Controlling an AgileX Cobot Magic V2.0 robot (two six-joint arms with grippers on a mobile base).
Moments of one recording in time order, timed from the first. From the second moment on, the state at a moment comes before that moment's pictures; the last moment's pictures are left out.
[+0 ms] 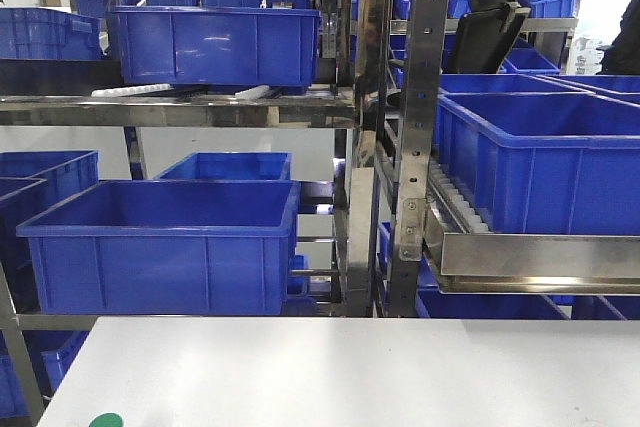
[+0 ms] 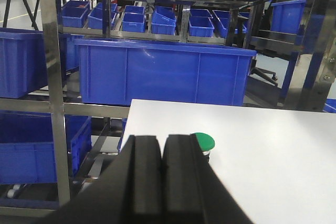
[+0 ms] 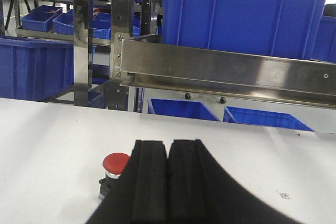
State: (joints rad) left arm -0.03 -0.02 0.04 0.07 0.15 -0.19; right arm 0.00 -0.01 0.03 -0.19 0.10 0.12
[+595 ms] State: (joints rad) left arm -0.03 0.16 -0.28 0.06 -0.03 -0.22; right arm 0.00 0.26 -0.45 -0.19 -0.08 0.12
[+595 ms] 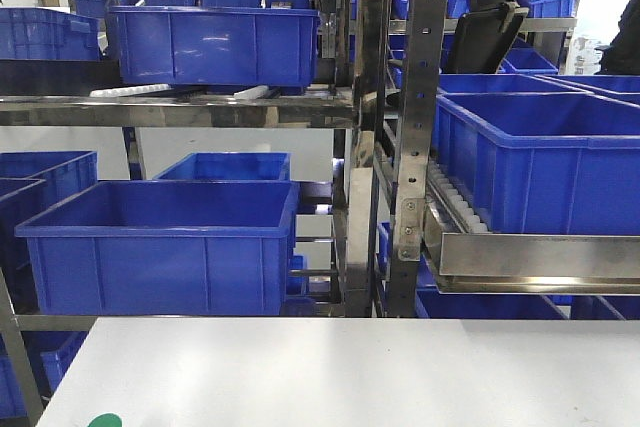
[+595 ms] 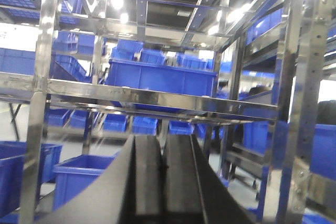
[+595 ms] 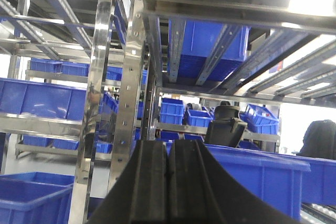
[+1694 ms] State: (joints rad) left arm -0.03 0.65 -0.56 0.08 -0.14 -0.19; right arm 0.00 0.70 -0.65 -0.18 -0.14 0.12
